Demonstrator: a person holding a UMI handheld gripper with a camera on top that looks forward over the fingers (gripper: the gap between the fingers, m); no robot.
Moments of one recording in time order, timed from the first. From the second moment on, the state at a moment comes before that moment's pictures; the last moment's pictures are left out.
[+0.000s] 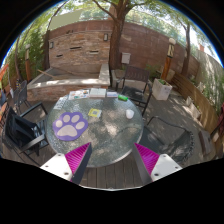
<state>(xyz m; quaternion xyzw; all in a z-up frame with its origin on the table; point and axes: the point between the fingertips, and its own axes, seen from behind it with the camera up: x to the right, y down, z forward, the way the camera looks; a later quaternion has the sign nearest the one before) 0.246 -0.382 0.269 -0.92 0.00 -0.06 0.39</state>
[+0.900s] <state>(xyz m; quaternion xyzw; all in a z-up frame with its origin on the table) 0.429 -0.001 0.020 -0.90 0.05 -0.04 0.43</state>
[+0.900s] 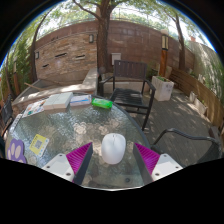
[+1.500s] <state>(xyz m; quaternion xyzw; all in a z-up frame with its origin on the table) 0.424 0.024 0.011 -0.90 0.02 -0.06 0.43</state>
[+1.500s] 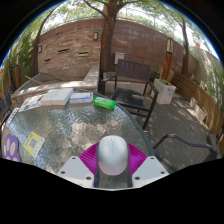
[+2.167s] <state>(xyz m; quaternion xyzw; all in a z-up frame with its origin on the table) -0.002 -0.079 0.058 -0.89 -0.03 0.07 0.46</state>
